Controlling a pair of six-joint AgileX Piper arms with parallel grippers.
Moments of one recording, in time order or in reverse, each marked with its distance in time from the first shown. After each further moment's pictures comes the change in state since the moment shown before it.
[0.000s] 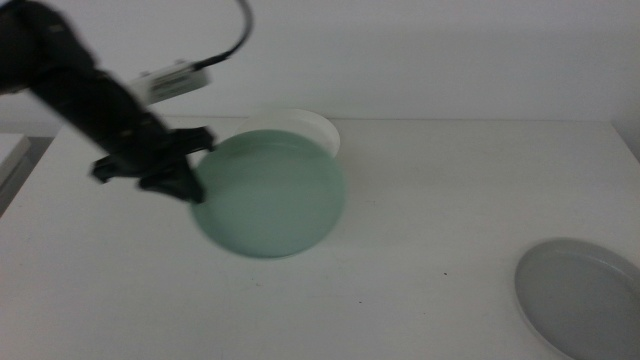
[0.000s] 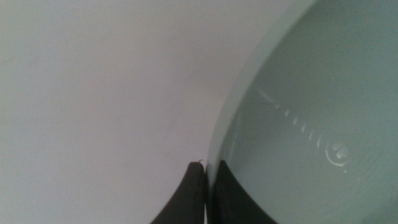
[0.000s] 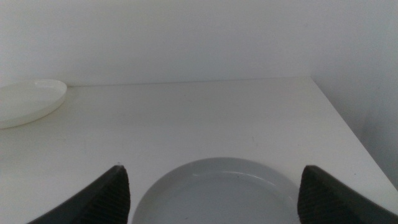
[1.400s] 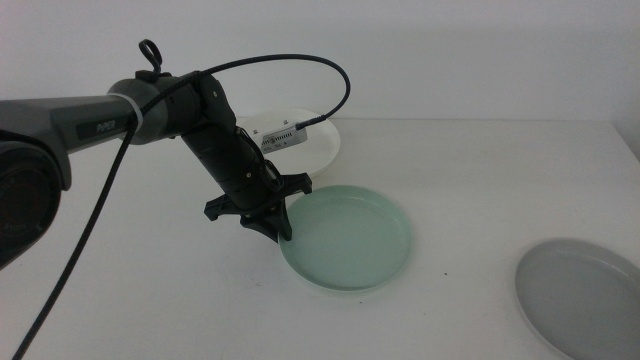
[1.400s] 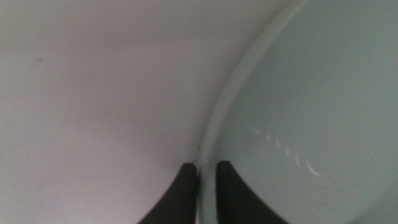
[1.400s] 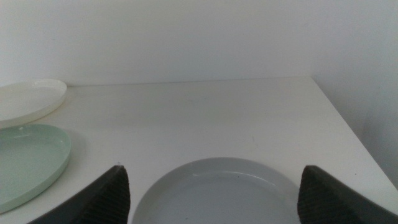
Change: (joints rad) left arm -0.223 0.375 -0.207 -0.035 -0.068 -0.142; right arm 0.000 0.000 0.000 0.000 0.000 0.000
